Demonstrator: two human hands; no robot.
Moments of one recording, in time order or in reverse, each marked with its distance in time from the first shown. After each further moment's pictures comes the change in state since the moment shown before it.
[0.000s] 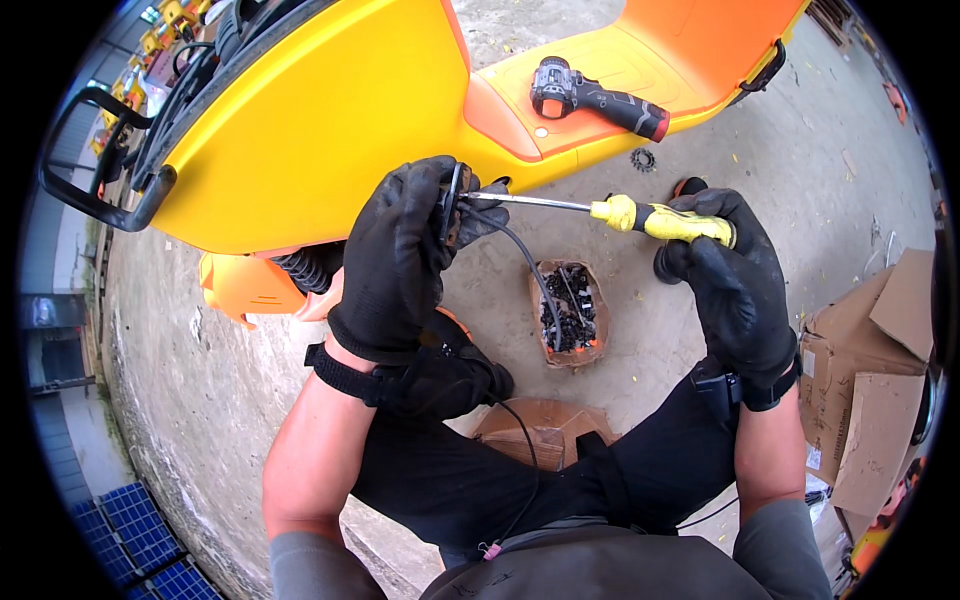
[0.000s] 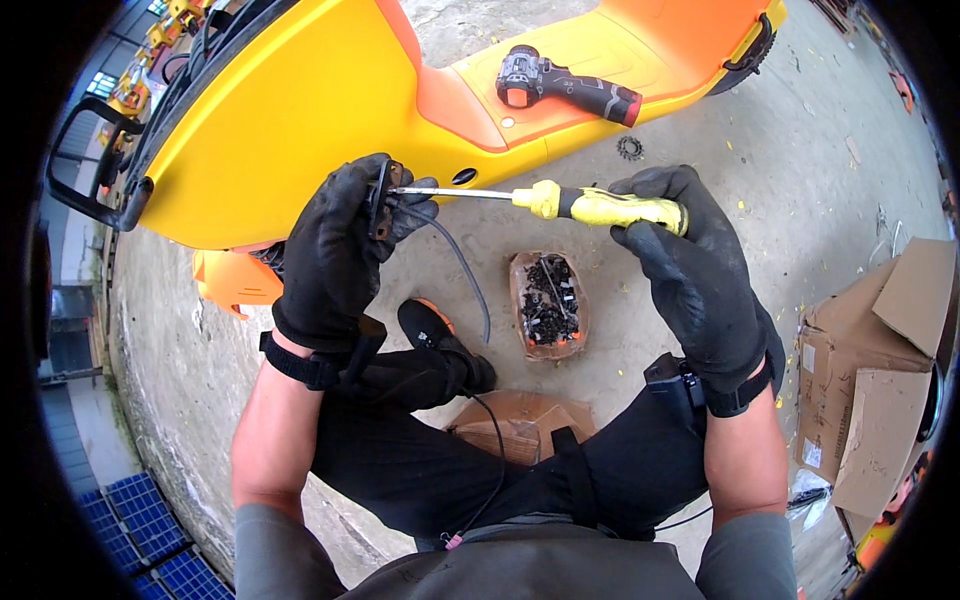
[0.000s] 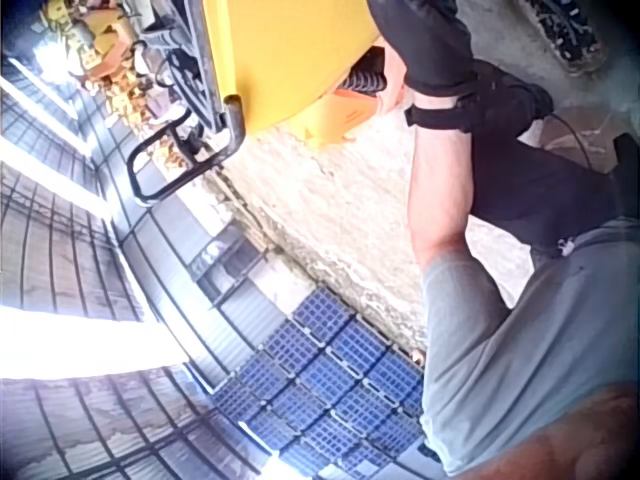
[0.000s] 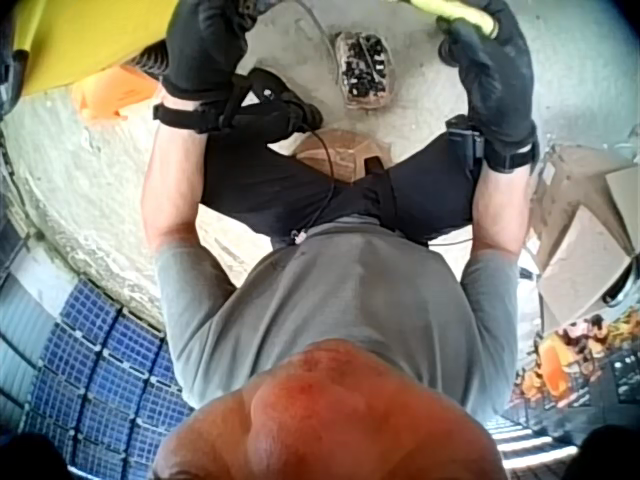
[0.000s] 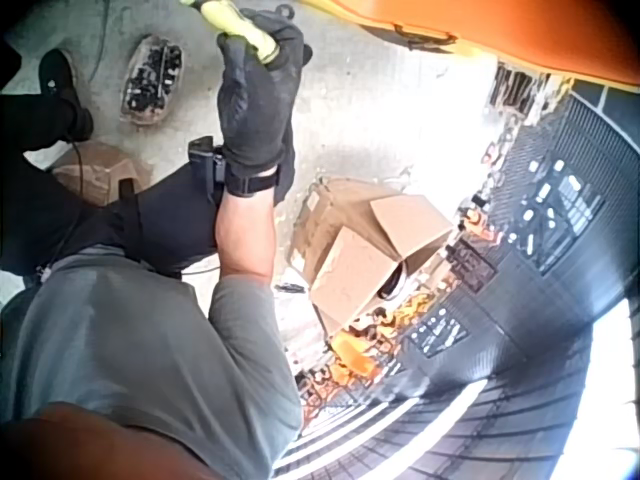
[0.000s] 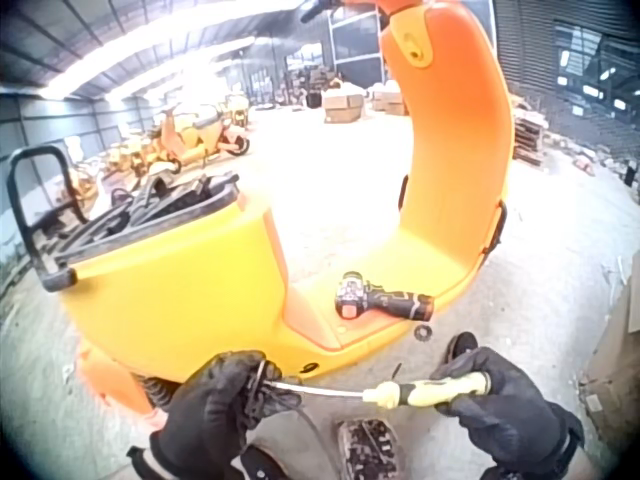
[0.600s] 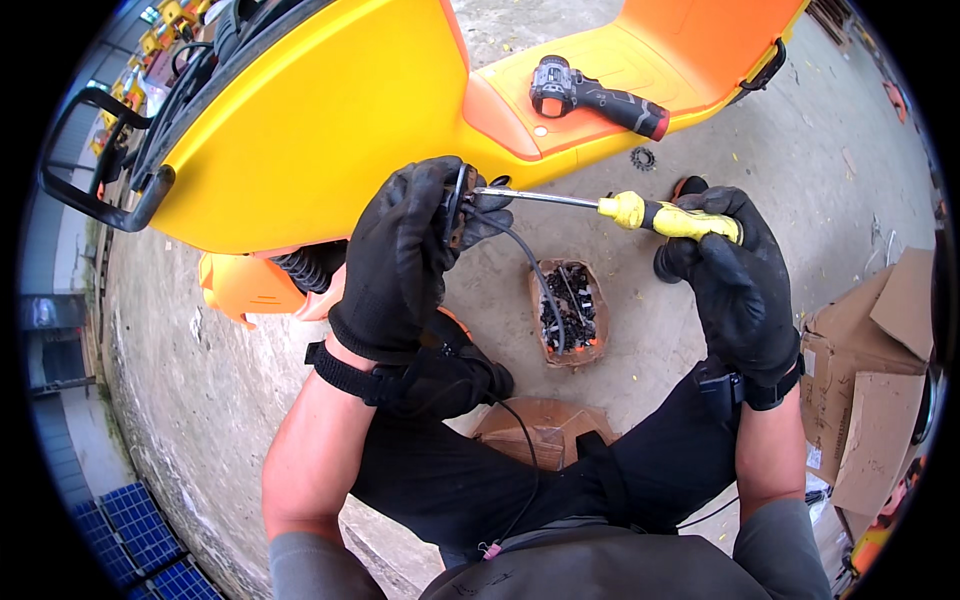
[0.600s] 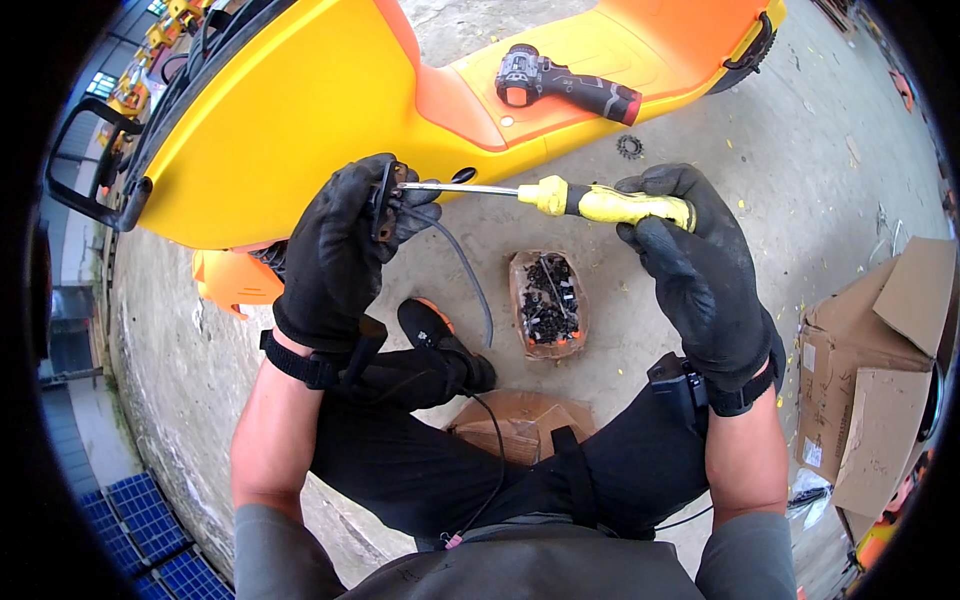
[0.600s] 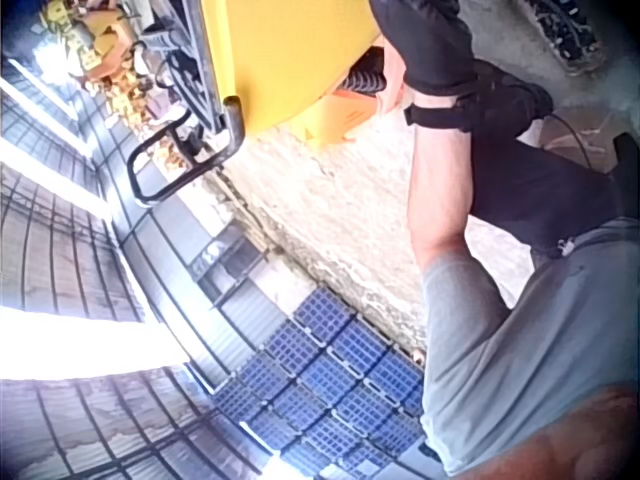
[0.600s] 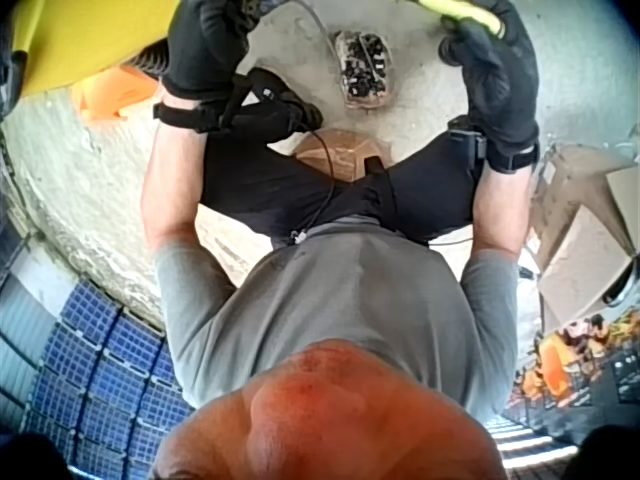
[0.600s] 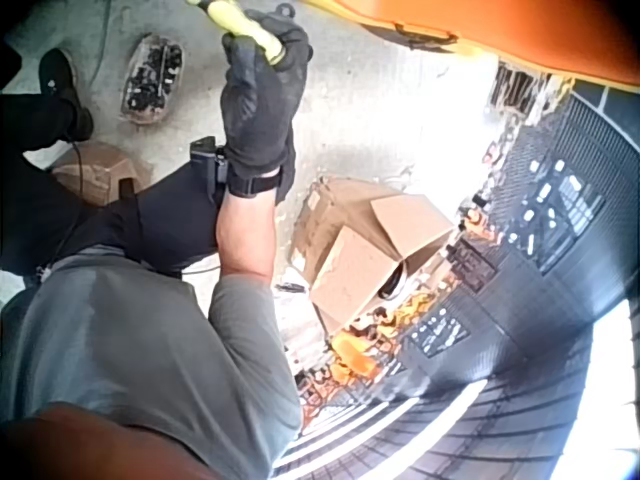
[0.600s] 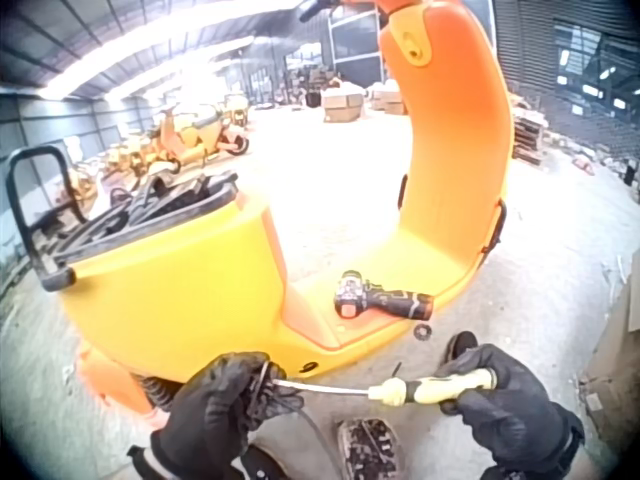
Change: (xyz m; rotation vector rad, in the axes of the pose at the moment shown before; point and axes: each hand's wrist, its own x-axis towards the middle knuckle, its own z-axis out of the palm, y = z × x) left_hand 0.001 0.004 0.001 -0.023 -0.019 -0.048; right_hand -0.002 0.002 -0.002 0.153 0.038 0.009
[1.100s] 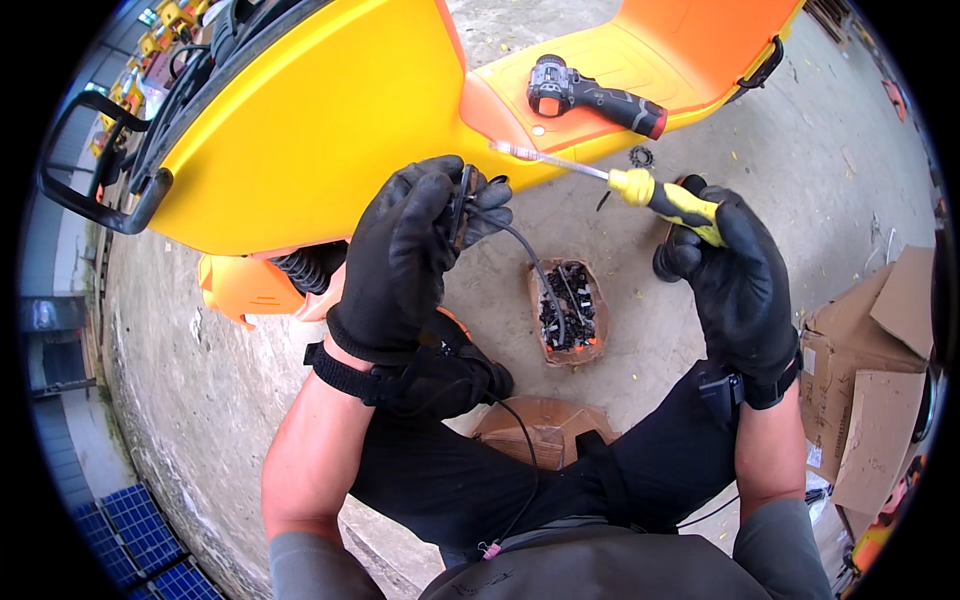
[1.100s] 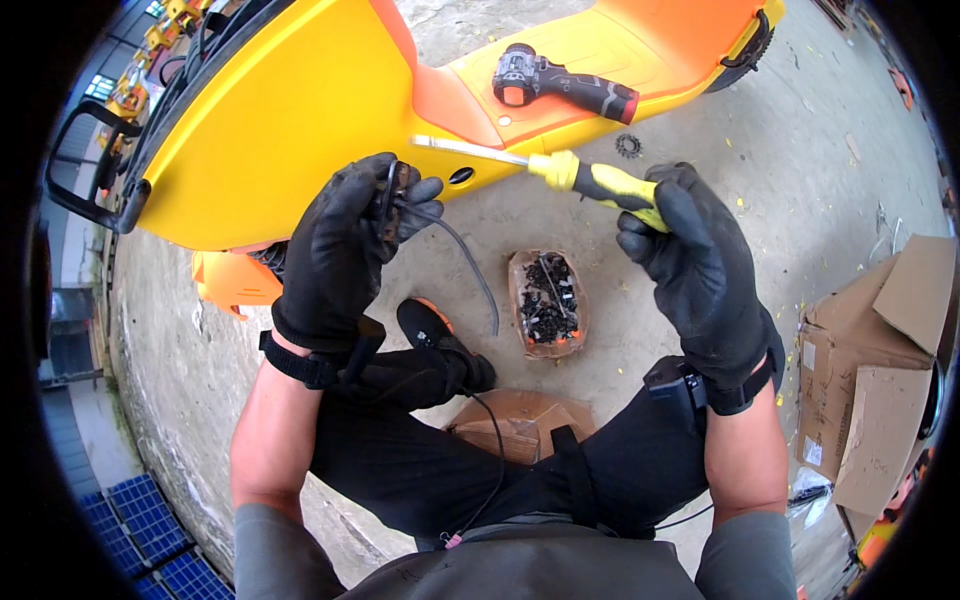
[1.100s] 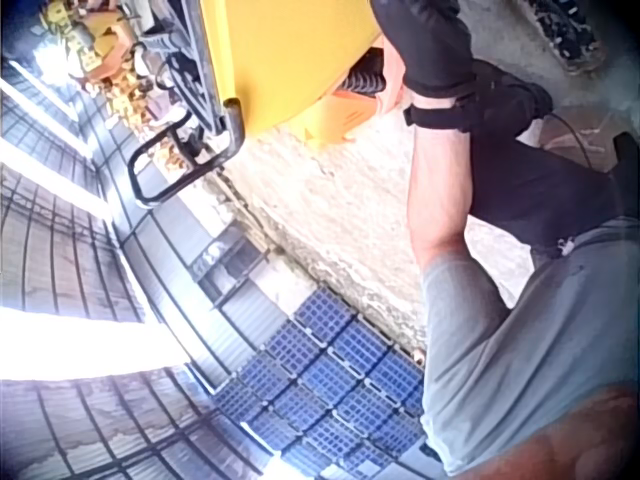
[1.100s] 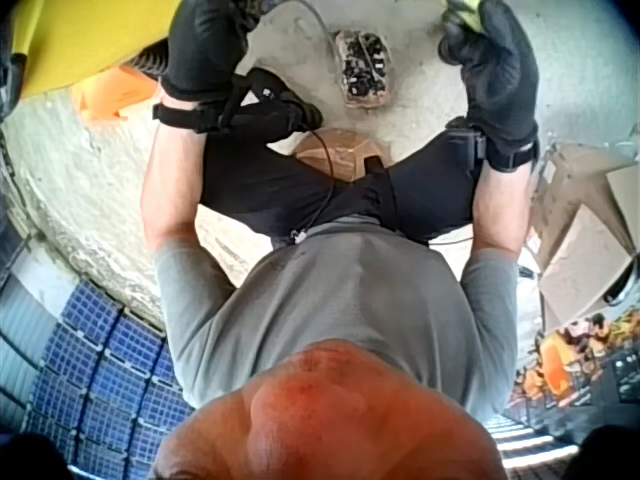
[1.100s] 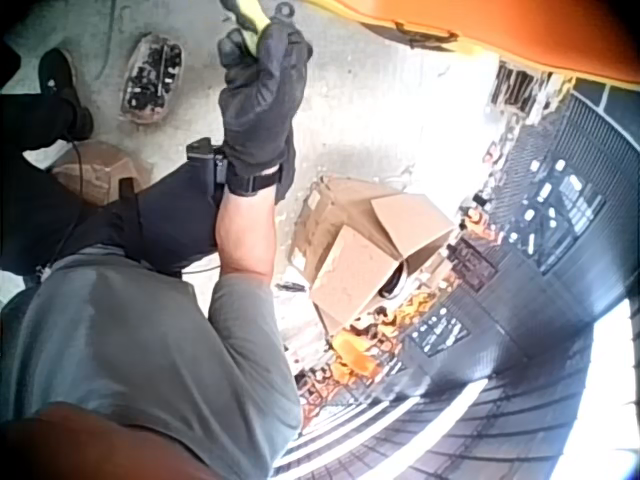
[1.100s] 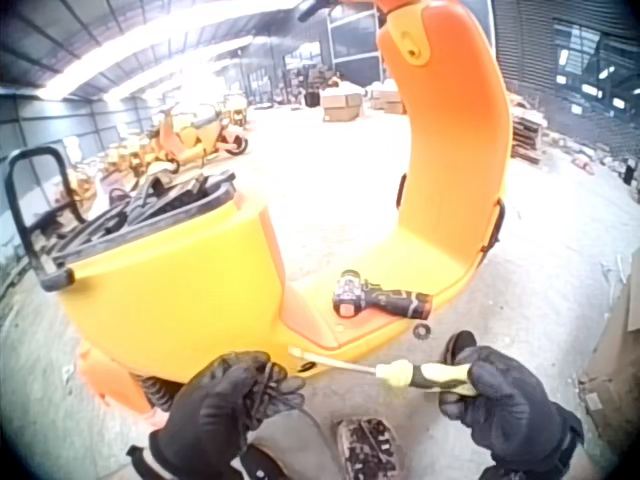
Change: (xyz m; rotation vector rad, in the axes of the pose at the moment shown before) left_hand 0.000 0.004 0.007 -0.924 -0.002 -0.299; right_hand 0.002 0.003 -0.002 0.123 0.116 0.072
